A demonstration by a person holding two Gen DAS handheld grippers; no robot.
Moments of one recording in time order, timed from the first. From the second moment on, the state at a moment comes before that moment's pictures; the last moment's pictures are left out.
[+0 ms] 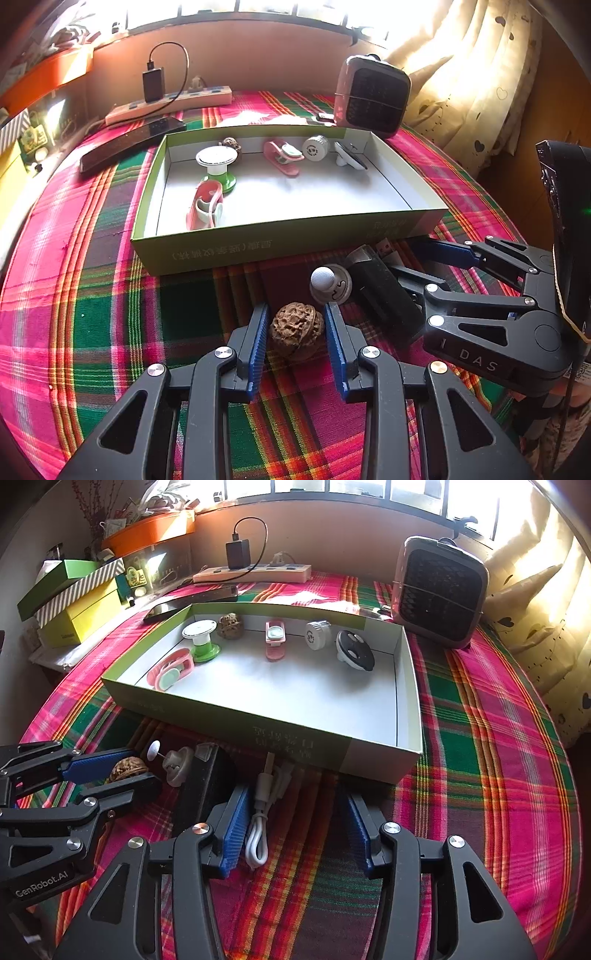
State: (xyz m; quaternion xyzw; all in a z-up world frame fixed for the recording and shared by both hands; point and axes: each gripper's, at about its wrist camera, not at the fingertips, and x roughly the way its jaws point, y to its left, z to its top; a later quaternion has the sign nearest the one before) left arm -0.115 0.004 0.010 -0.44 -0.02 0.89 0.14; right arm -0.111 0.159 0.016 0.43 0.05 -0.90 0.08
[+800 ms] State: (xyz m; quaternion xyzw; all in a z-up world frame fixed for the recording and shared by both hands) left arm -0.115 0.002 0.011 -0.44 -0.02 0.89 0.14; right arm -0.108 0.163 0.018 0.43 0.04 -0.90 0.09
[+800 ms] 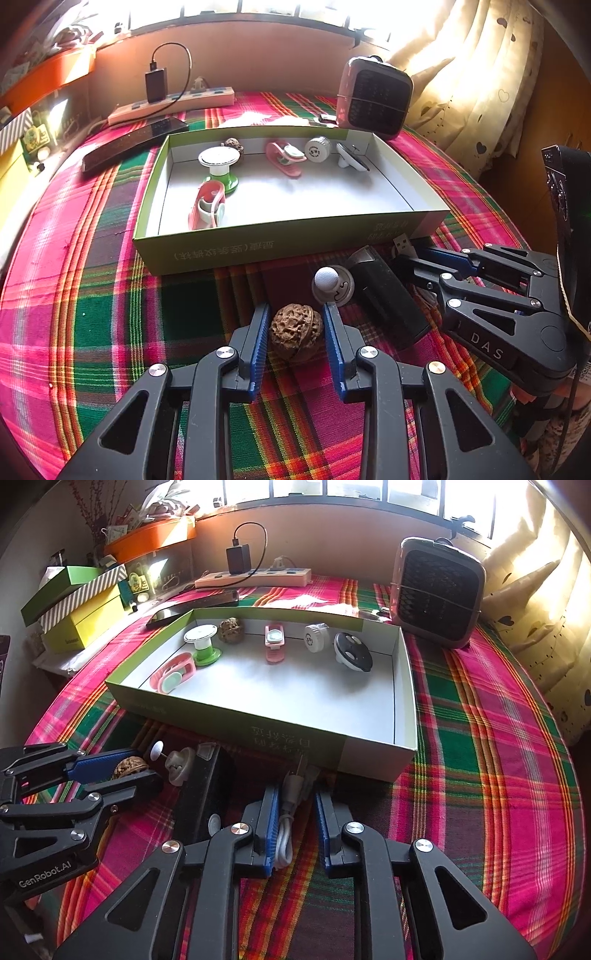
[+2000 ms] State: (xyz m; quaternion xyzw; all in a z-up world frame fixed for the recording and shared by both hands) left arm -0.116 -0.005 0.013 -0.44 -0.03 0.89 0.13; right arm -0.104 0.166 0.020 0.43 0.02 -0.90 0.09
